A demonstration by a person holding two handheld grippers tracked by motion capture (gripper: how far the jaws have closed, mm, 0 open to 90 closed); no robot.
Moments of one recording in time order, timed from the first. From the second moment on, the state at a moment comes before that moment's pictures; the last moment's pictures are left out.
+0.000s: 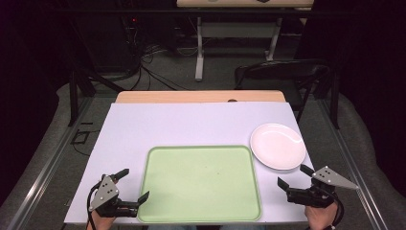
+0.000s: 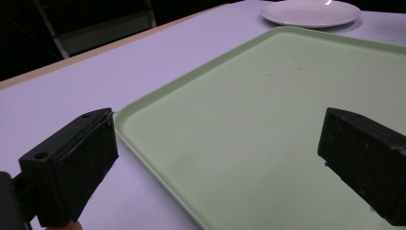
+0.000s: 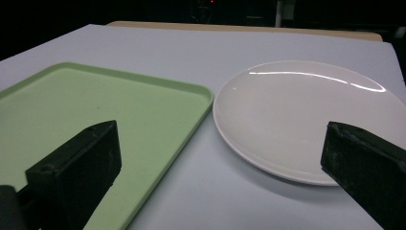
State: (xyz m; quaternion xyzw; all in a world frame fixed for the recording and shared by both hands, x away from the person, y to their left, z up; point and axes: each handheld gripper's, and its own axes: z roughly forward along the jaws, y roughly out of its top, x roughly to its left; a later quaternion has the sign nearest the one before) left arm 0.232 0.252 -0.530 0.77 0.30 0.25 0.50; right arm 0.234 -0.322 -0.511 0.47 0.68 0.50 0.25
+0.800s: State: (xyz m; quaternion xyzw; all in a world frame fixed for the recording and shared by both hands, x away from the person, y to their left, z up) left arm 0.232 0.251 -0.531 0.77 0.30 0.25 0.50; right arm 0.249 -0.349 -0.521 0.55 0.63 0.50 0.22
